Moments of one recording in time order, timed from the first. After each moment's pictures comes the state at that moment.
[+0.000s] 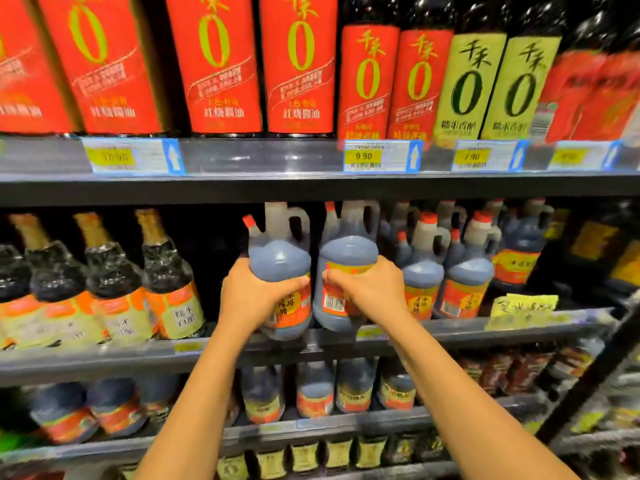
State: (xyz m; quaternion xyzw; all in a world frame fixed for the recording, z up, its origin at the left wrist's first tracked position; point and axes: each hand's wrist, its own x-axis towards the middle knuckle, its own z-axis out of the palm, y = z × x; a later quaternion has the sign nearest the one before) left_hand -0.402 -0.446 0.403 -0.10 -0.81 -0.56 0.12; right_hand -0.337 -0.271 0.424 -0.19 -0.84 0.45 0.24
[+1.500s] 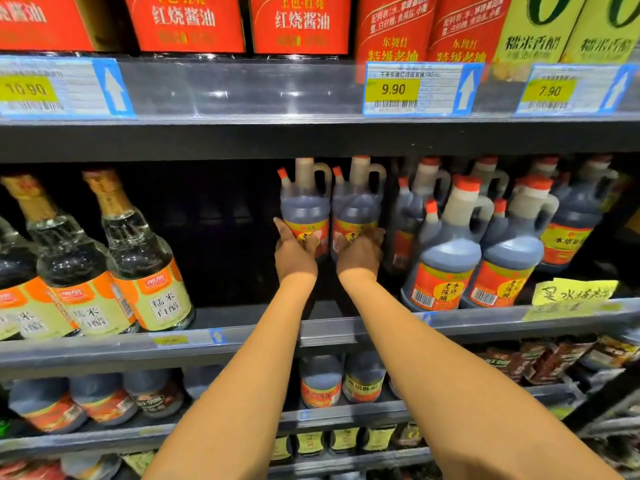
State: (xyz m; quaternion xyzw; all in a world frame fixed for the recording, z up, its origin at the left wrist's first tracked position) left_hand -0.493 -0.349 0.341 -0.02 -0.85 -0.52 0.07; right_hand -0.473 -0.259 0.346 -0.31 -0.83 0.39 0.23
